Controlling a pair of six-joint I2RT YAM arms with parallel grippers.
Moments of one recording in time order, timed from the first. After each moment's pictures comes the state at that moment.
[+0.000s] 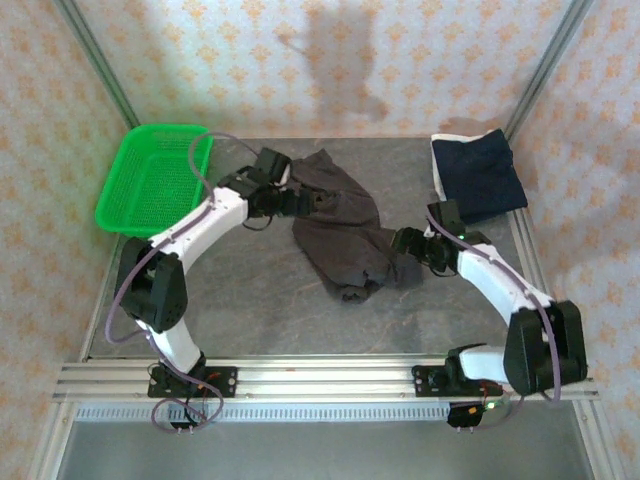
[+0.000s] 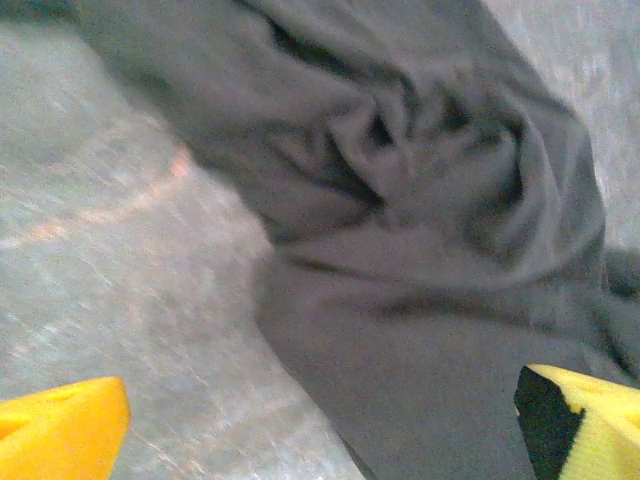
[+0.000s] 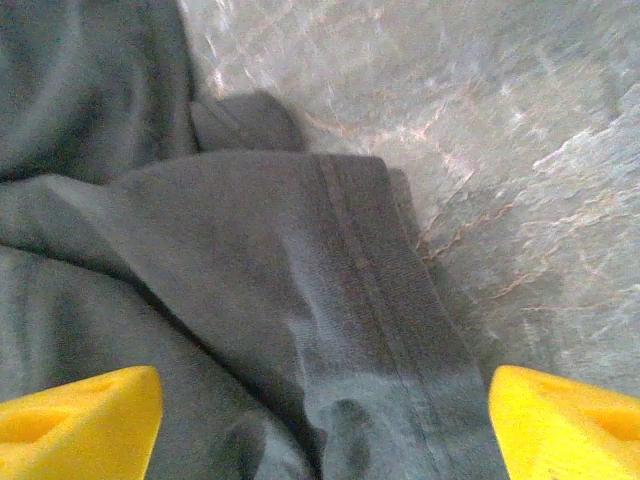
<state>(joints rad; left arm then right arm) -0.44 1.73 1.41 -0.67 0.03 -0.47 0.21 1.32 0.79 -0.53 -0.12 0.56</state>
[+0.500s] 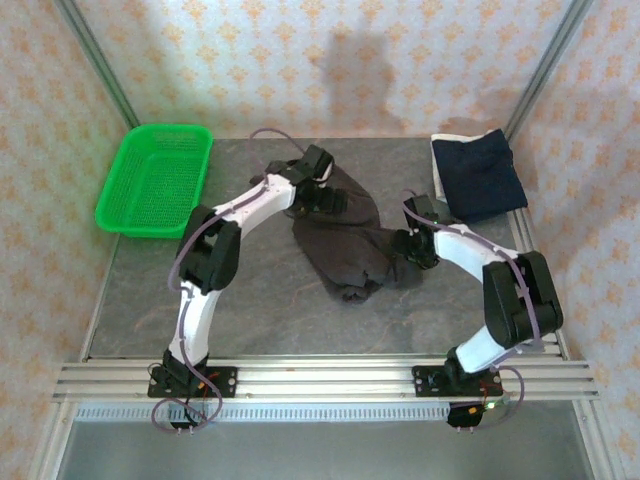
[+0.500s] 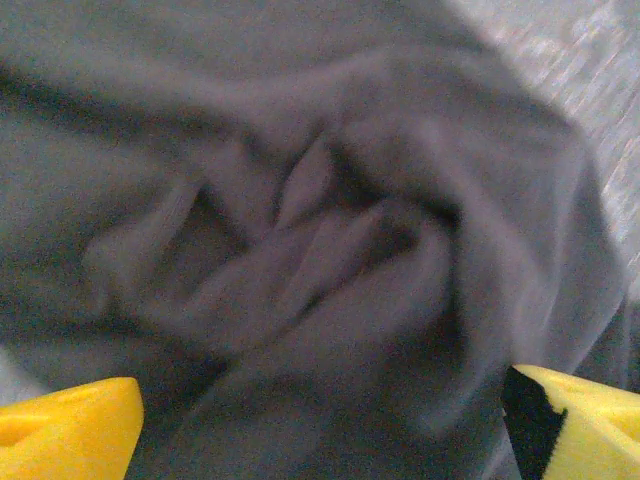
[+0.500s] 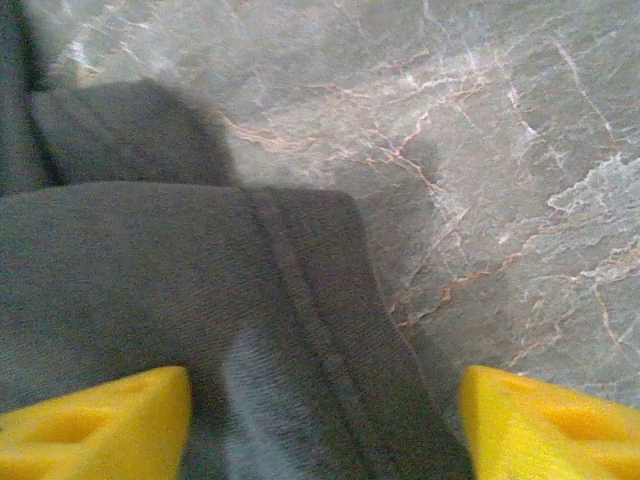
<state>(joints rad) -0.50 2.21 1.88 -0.69 0.05 -0.41 0.28 1.58 0.90 -0.54 0.04 0.58</state>
